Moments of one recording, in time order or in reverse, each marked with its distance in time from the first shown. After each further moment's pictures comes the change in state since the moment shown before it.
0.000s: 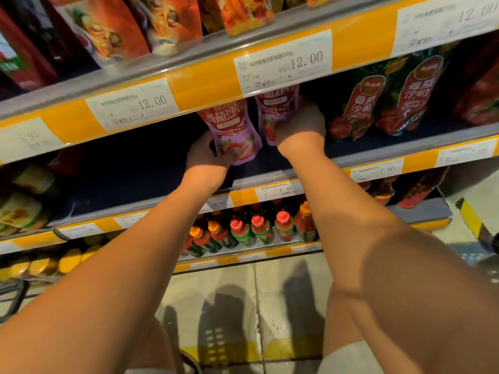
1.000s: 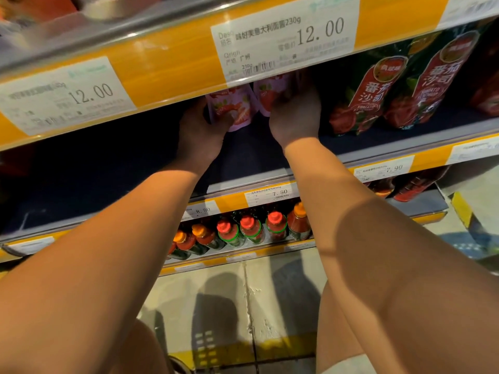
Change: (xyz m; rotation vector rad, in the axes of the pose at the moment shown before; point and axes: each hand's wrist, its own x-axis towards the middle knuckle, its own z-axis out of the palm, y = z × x) left_hand 0.062 0.003 0.034 -0.053 0.019 0.141; right_hand 0.031 0.015 0.025 0.156 0.108 -0.110
